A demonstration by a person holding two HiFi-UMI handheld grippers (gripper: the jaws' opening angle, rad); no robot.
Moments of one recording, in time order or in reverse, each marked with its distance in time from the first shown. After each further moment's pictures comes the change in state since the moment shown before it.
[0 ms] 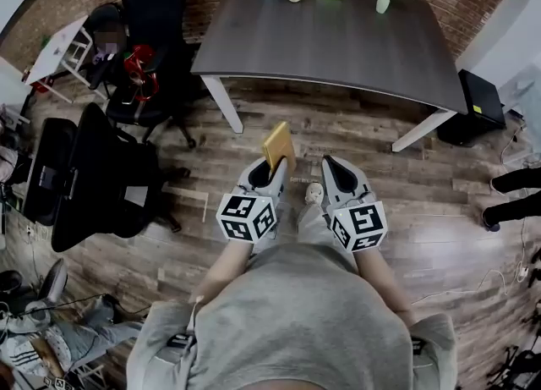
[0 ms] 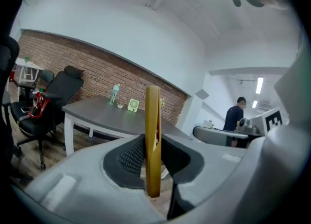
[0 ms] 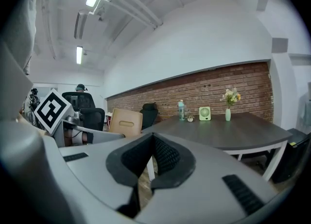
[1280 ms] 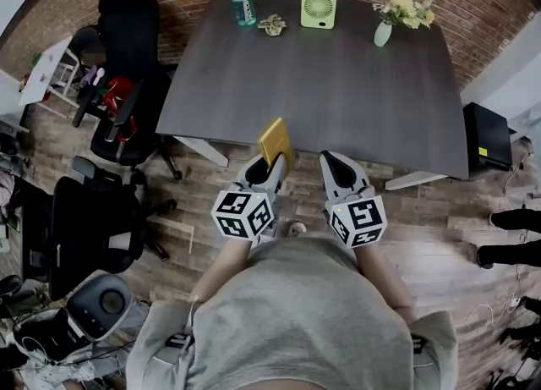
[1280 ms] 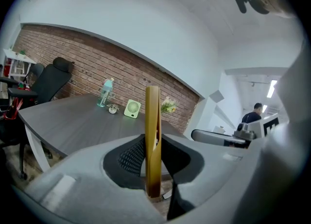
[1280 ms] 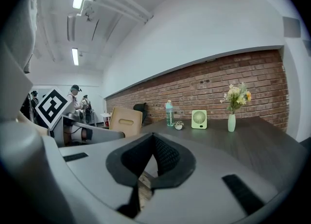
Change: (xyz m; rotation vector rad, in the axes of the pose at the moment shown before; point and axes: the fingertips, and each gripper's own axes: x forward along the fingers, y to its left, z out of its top) left arm 0.299 0.035 0.093 -0.047 -0.003 0.042; right arm 0.187 -0.256 0.056 -0.002 0.010 0.059
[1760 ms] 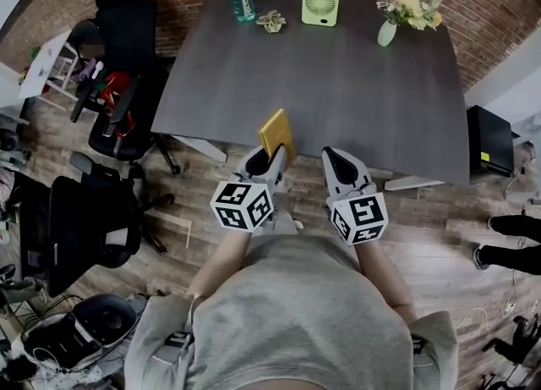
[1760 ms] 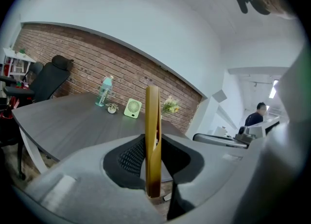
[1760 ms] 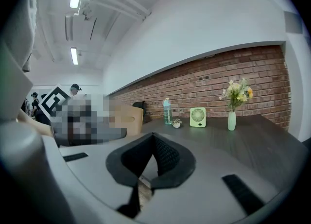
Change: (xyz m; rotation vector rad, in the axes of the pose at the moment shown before) left arm 0.042 0.008 0.009 -0.008 0.011 0.011; right arm 0.022 -0.034 -0.005 0.009 0.024 0.010
